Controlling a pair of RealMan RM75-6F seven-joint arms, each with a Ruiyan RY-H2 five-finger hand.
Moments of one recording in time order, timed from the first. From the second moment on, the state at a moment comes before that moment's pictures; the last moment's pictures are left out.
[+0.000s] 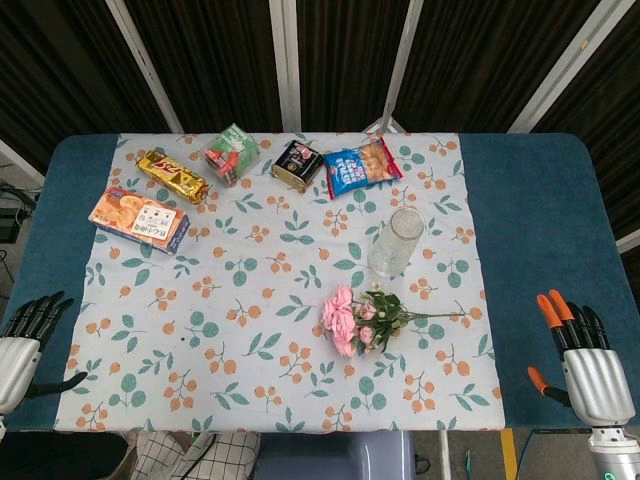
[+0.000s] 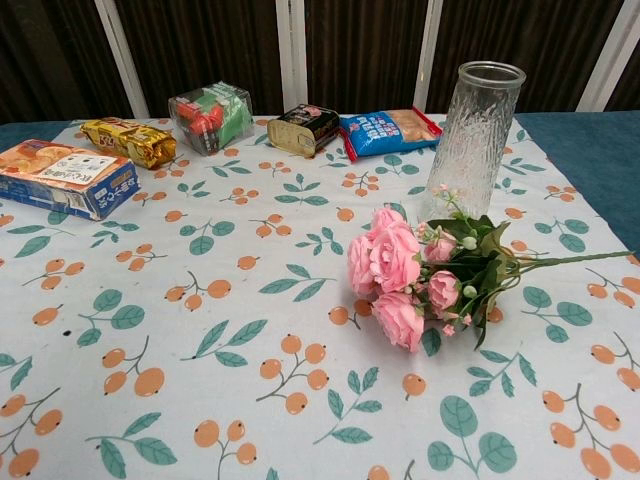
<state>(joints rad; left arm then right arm) -0.07 -1.07 0.05 -1.61 1.60 1.47 -0.09 0.02 -1.12 0.01 -1.64 -1.63 1.56 -0.08</state>
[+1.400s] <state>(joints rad) -0.06 -1.07 0.06 -1.60 1.62 1.49 -0.11 0.24 -1.34 0.06 -1.77 -1.56 1.19 -0.23</state>
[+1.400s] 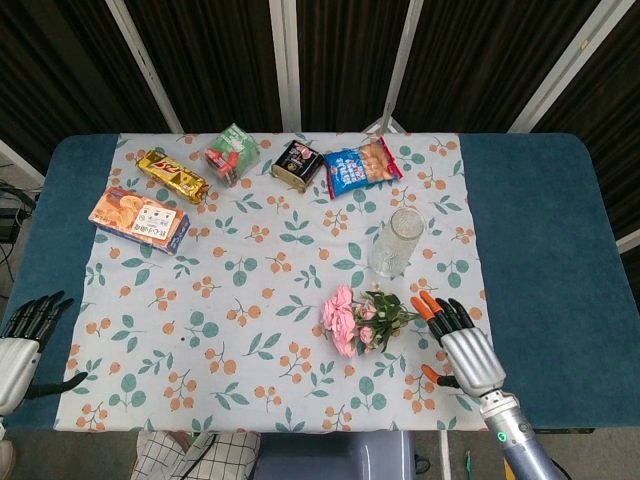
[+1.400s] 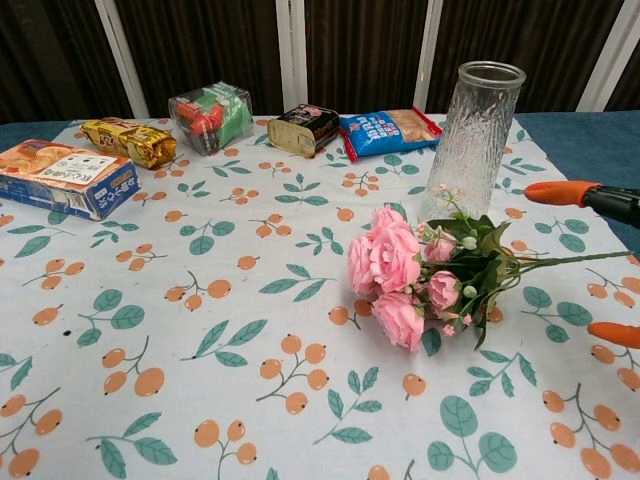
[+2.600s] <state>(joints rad) -0.08 -1.06 0.06 -1.61 1.60 1.45 -0.15 0.43 -1.69 0.16 -1.50 -1.37 1.07 -0.23</state>
